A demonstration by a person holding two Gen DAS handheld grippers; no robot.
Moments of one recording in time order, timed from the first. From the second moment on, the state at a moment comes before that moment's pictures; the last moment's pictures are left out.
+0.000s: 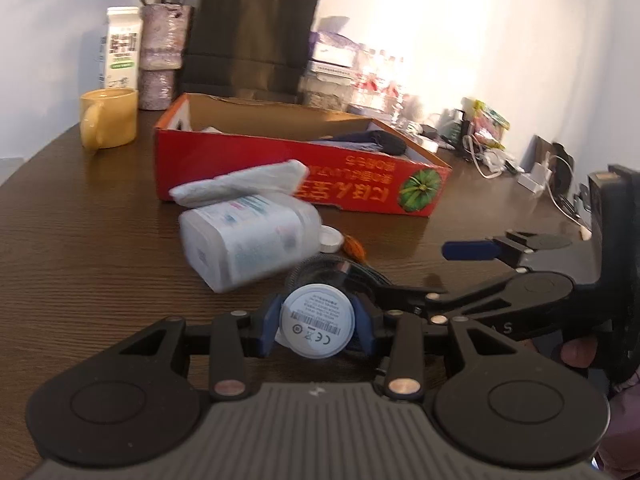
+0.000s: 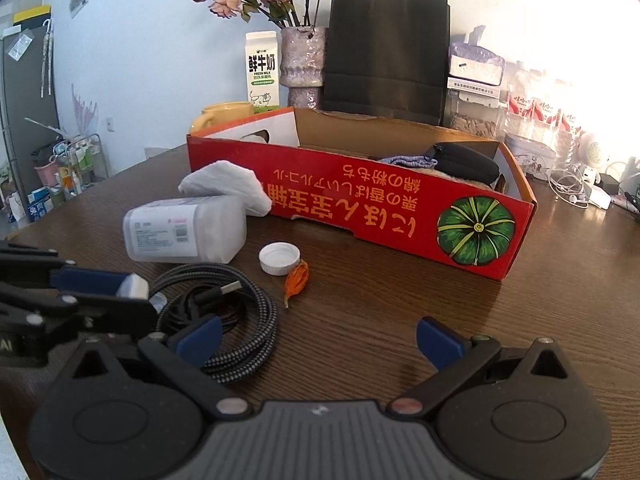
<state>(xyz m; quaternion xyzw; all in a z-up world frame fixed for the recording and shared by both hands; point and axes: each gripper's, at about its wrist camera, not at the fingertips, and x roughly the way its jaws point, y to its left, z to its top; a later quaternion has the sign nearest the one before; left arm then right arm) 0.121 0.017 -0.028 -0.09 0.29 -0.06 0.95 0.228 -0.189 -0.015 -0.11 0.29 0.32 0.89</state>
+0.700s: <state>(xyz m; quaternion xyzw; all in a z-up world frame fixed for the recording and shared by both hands) 0.092 0.059 -0.014 -0.11 0.26 -0.01 0.96 0.221 -0.186 -0.012 -0.09 0.28 0.32 0.90</state>
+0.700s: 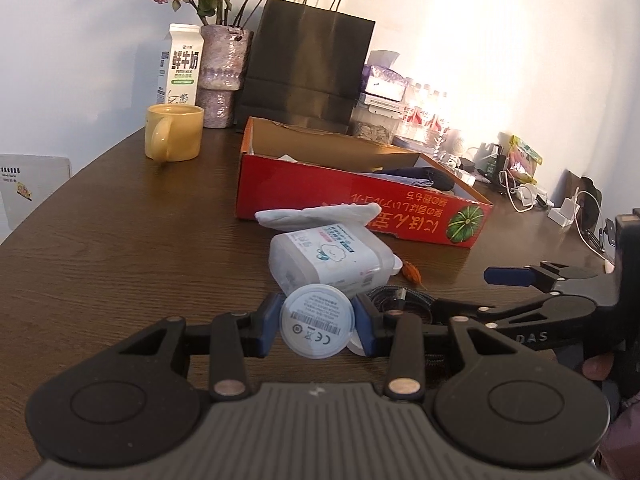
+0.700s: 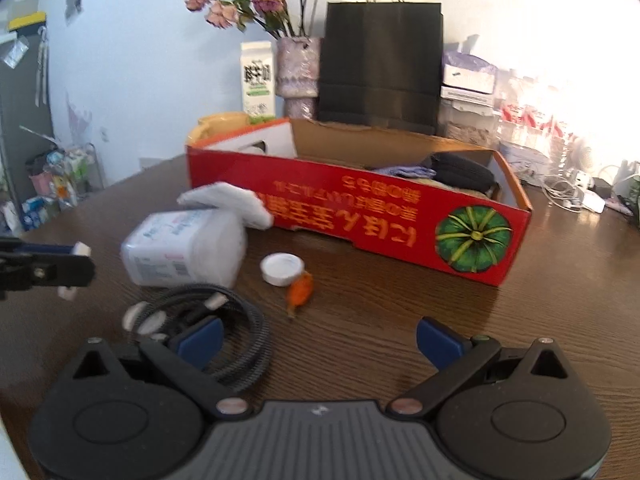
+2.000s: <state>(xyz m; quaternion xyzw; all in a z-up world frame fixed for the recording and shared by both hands) 0.080 0.088 -0.019 -0.14 0.25 0.00 0.96 0.199 -0.131 -0.014 -0.14 0.31 0.41 0.84</state>
